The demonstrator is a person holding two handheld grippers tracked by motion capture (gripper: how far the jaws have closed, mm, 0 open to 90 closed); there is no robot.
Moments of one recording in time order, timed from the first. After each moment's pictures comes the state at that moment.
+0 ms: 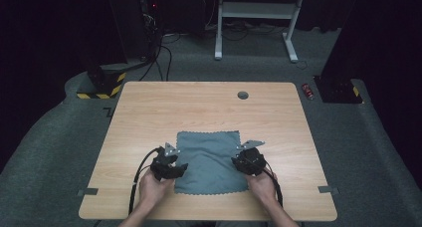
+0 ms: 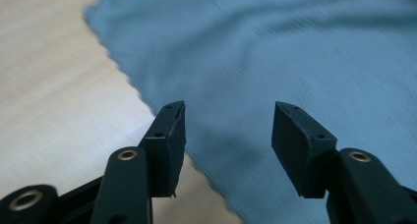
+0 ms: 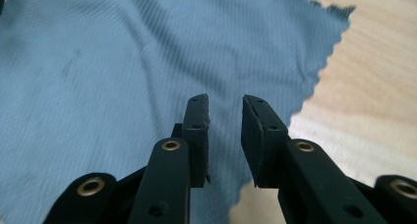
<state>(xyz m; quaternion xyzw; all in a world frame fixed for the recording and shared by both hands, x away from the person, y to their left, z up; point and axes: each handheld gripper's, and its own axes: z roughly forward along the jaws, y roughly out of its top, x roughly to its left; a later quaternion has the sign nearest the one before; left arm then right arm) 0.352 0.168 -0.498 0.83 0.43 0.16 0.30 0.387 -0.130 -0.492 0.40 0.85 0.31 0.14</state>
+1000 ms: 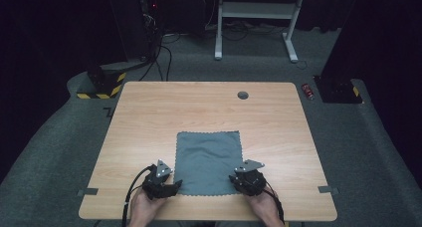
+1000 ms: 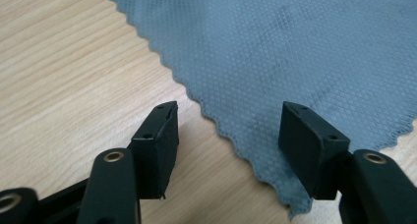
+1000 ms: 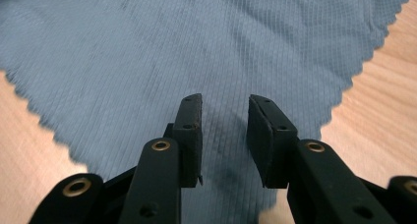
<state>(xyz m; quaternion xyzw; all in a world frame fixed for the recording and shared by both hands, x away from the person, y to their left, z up) 0.308 0.188 -0.515 0.83 0.44 0.17 0.31 0.335 -0.132 -0.513 0.35 0.87 0.32 0.15</state>
